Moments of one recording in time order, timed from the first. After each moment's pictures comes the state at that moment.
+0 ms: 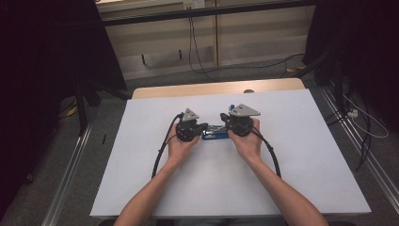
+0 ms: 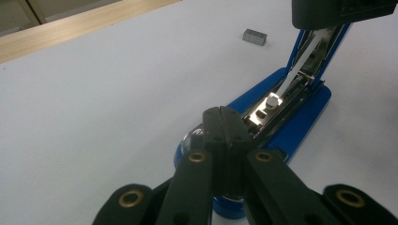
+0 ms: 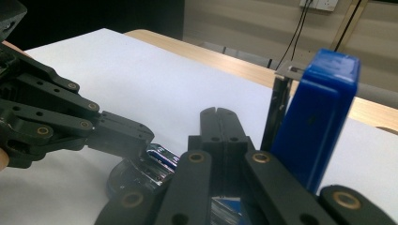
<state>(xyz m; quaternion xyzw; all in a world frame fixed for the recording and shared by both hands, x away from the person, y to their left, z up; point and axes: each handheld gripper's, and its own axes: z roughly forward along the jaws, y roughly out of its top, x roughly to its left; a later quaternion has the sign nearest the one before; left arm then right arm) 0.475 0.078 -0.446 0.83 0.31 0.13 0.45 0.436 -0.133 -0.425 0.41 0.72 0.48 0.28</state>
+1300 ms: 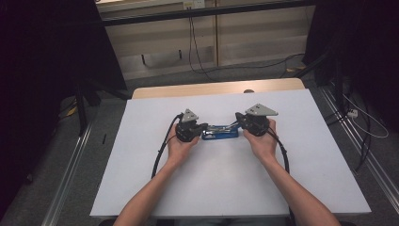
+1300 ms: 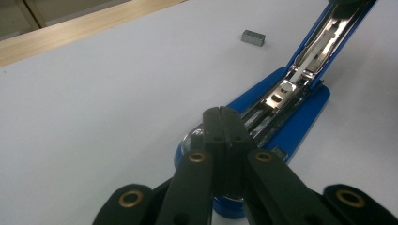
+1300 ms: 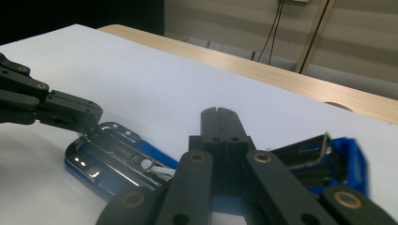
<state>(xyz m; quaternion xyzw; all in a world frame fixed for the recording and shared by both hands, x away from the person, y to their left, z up) 0.474 0.079 -0.446 0.83 0.30 0.14 0.45 0.428 -0.180 -0.425 0.44 0.71 0.46 0.29</state>
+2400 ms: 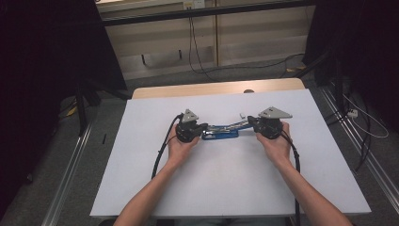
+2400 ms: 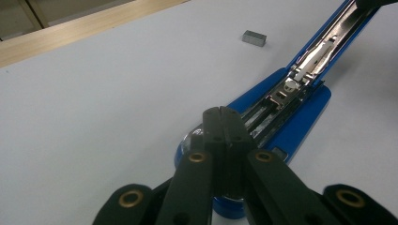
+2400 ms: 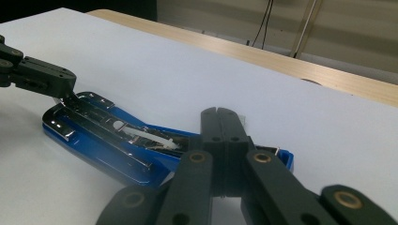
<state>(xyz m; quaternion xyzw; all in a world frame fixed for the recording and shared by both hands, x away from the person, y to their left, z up) 0.473 0.079 -0.447 0.83 0.30 0.14 0.45 0.416 -0.216 -0.432 0.45 0.71 0.45 0.29</state>
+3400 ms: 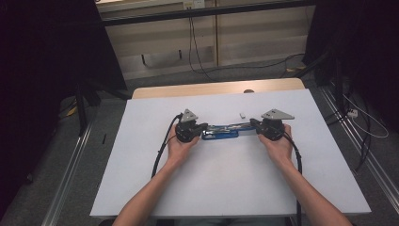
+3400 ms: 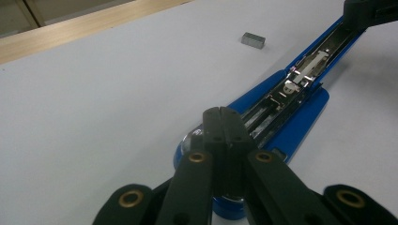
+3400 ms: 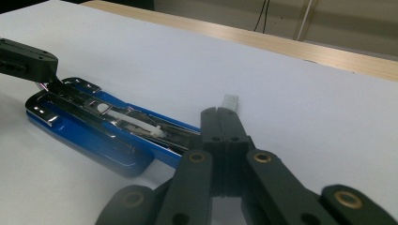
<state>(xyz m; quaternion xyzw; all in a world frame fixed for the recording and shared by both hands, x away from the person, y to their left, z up) 0.474 0.080 -0.448 0.82 0.31 0.13 0.46 0.418 -0.226 -0.447 0.47 0.71 0.45 0.27</state>
